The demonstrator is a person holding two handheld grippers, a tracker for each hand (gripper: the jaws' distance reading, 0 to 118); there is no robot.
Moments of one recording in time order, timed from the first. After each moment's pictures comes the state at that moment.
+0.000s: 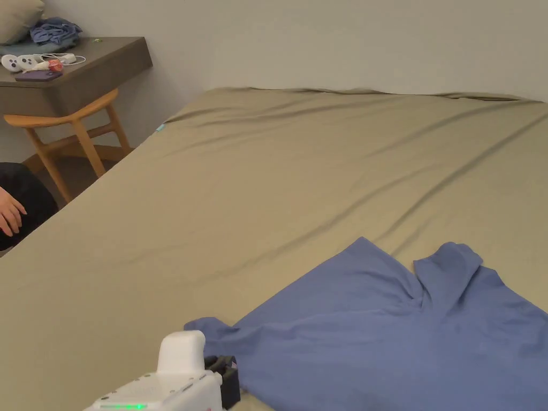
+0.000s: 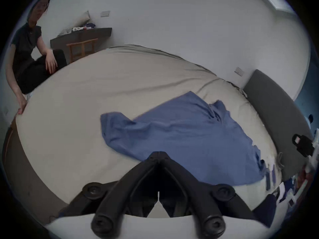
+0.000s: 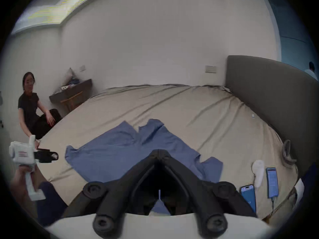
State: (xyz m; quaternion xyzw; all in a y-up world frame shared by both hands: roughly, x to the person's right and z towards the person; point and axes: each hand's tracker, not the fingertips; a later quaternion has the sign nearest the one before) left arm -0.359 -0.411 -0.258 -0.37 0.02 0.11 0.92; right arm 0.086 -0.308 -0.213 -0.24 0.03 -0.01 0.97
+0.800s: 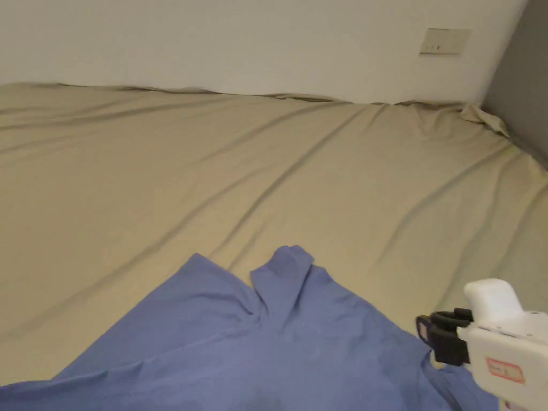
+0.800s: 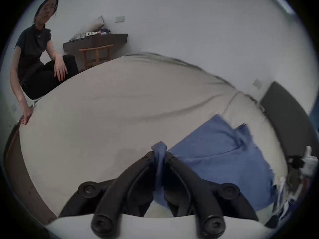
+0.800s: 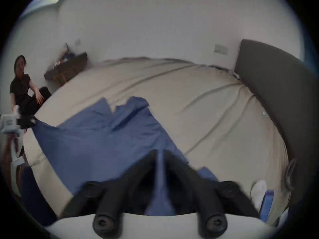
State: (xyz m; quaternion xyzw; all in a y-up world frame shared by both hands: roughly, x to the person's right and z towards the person) left arm -0.408 -0.396 -0.329 -0.33 0.06 0.11 0.94; right arm 0.191 -0.394 -0.399 -0.40 0.07 0.03 0.91
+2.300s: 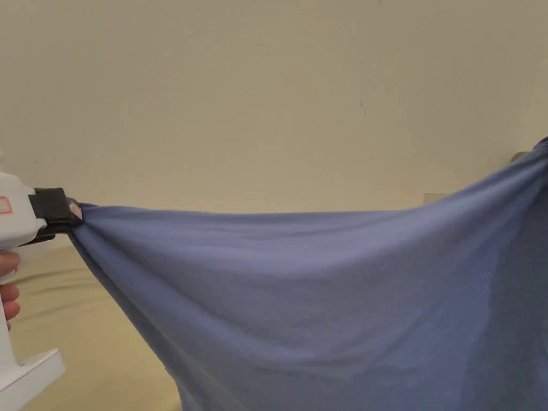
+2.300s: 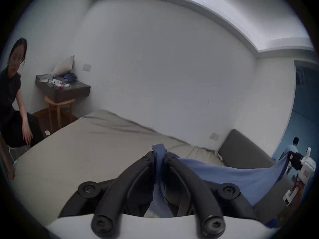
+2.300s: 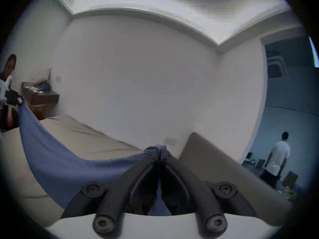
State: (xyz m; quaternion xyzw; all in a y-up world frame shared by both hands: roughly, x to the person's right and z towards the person) left arm -0.361 -0.059 -0.483 -0.13 -0.05 0.18 0.97; right arm 0.187 0.007 -0.380 -0.03 -0.14 0.20 0.97
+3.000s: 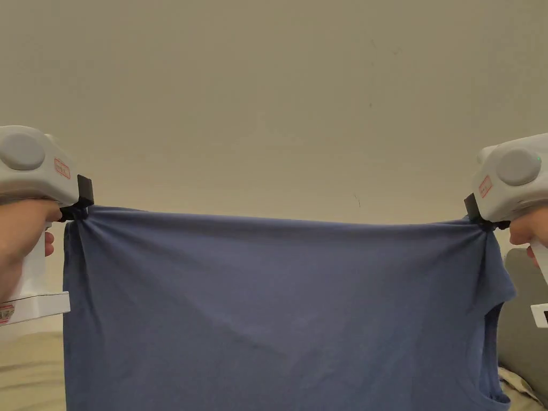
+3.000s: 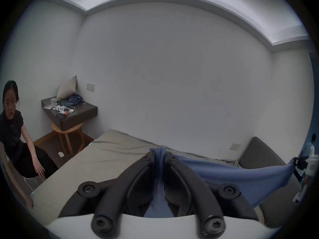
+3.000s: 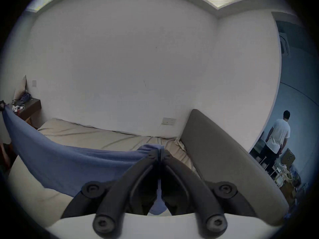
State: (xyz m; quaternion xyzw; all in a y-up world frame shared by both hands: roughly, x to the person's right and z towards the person) left arm -0.365 0.035 -0.655 -0.15 0.03 0.12 0.98; right arm 0.205 0.068 -0.600 -0.19 -0.17 0.10 0.96
